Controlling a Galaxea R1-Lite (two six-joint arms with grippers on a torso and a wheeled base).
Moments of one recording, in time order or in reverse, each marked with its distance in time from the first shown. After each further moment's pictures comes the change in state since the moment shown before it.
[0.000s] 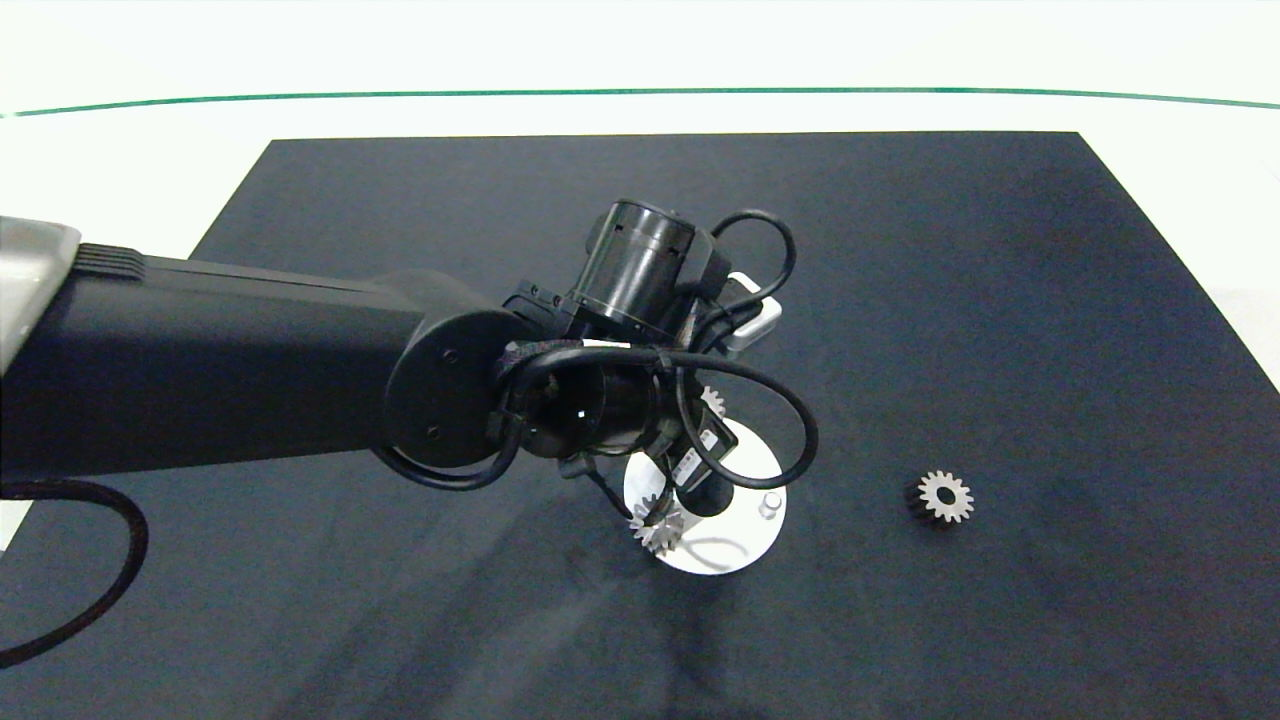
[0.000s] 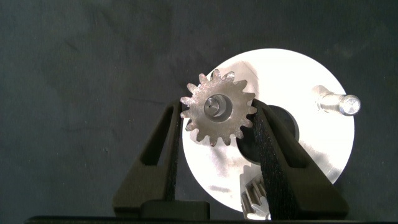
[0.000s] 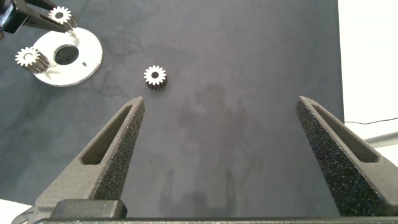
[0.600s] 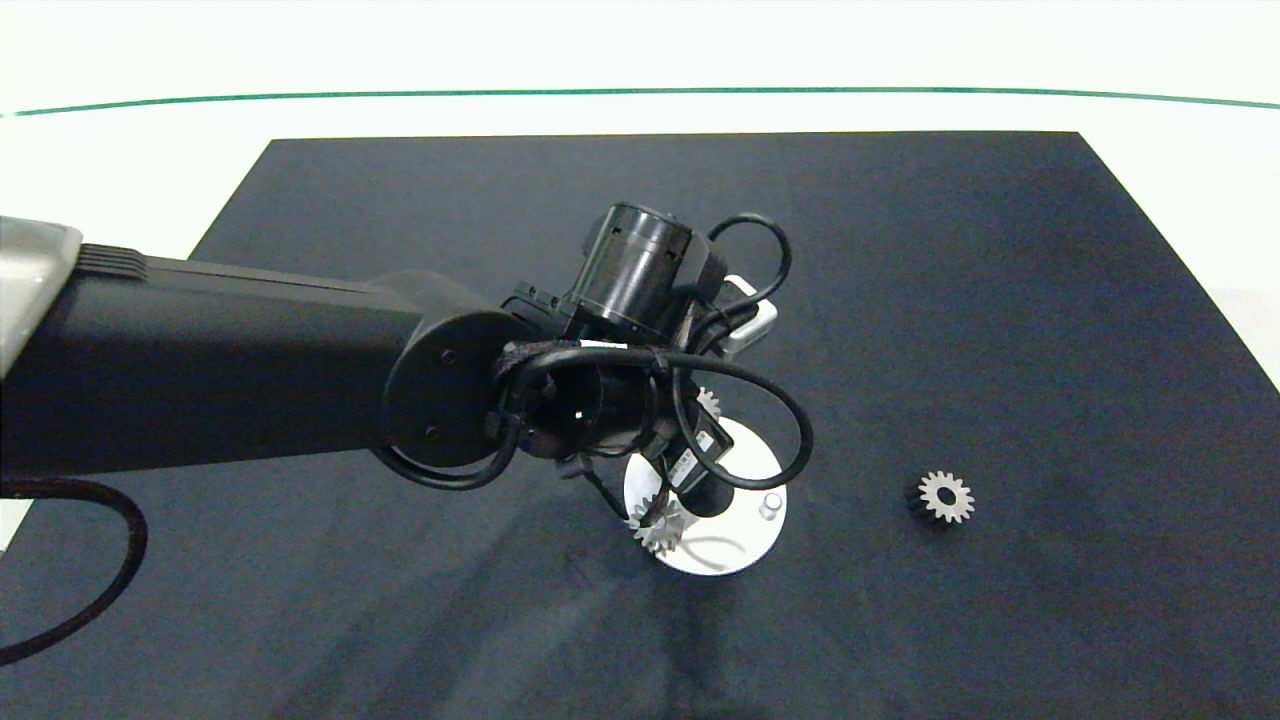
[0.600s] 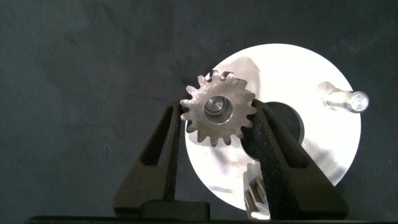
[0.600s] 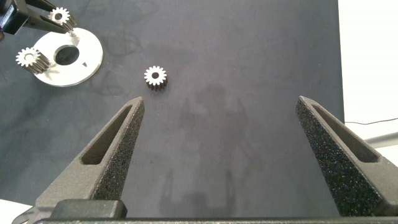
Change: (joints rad) left arm 0.002 -0.003 0.007 0.004 0.001 0.001; right arm 0.001 0.000 -0.001 0.000 0.000 0.001
